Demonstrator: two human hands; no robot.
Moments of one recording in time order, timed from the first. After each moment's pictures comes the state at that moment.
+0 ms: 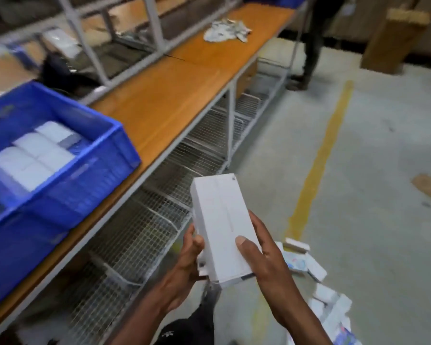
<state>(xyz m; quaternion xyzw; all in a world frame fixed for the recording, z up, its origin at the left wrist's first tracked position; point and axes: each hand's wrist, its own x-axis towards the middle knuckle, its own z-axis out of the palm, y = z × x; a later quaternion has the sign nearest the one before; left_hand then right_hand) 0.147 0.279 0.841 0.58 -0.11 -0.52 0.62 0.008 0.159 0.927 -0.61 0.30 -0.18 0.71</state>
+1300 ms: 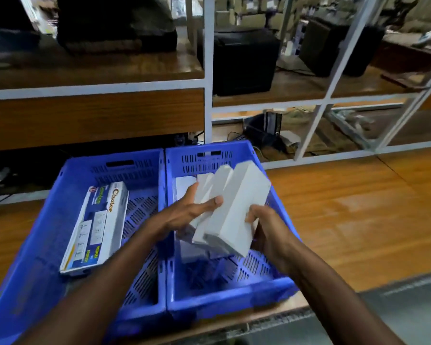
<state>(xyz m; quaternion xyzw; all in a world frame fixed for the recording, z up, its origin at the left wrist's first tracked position) 0.630 0.426 0.985 0.79 0.00 -0.22 0.57 0.602 0.219 0.975 -0.62 0.13 0.22 0.74</state>
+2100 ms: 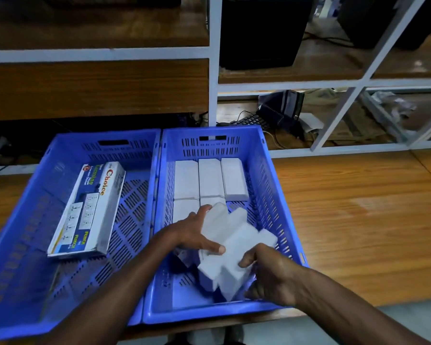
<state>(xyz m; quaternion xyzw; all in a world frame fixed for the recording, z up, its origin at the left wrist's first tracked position) 0.665 0.408 0.885 0.88 0.01 -0.39 0.29 0.609 0.189 0.937 -0.57 0.30 0.47 0.61</state>
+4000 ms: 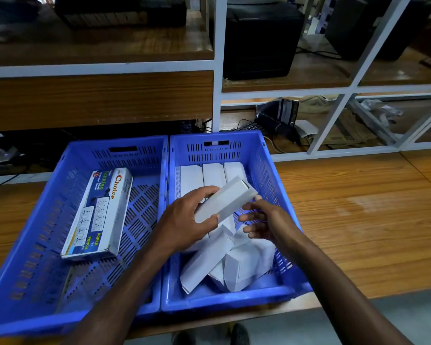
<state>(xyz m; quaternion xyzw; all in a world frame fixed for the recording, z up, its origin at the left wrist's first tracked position) 0.607 0.421 0.958 0.91 -0.06 0.00 0.42 0.654 0.191 0.927 -0.65 0.14 0.27 0.70</state>
